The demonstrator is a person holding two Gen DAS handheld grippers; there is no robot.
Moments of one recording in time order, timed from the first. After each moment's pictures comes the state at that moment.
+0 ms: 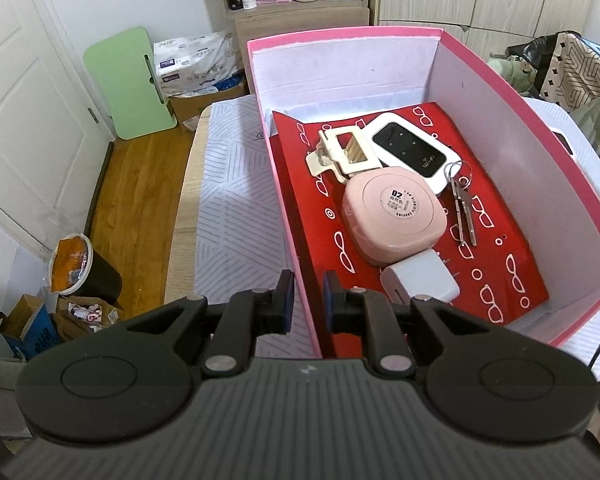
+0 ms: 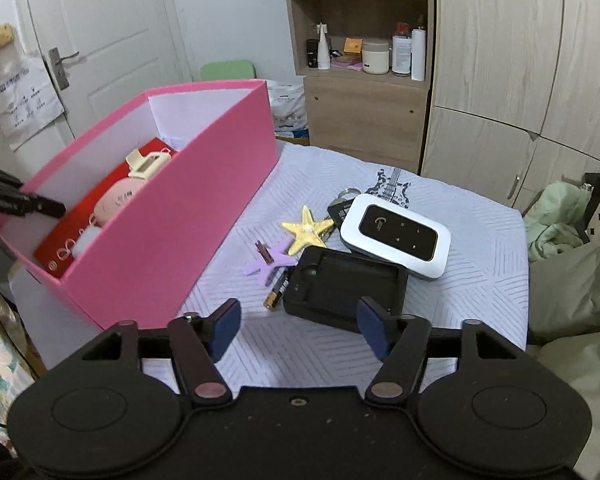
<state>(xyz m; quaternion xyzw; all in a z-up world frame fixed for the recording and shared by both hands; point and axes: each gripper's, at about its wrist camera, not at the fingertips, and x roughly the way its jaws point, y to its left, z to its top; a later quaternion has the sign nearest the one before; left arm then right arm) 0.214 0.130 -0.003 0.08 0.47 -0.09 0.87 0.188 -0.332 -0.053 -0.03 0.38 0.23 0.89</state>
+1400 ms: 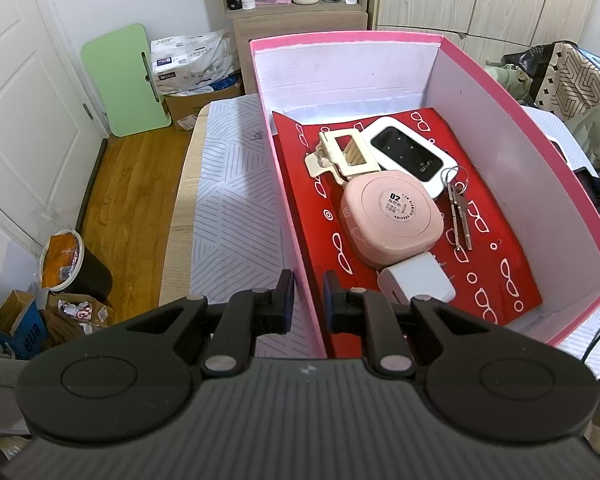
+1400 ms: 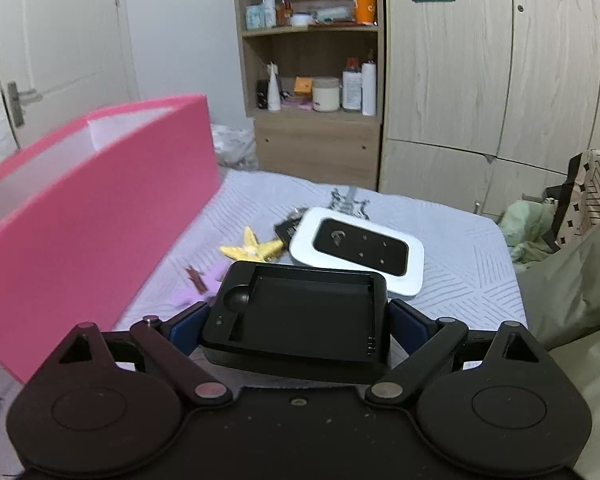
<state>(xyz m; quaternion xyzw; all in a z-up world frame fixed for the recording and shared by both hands) 0.214 0.135 -0.004 0.06 0.47 -0.10 0.88 0.199 -0.332 -0.096 0.00 0.30 0.17 0.94</state>
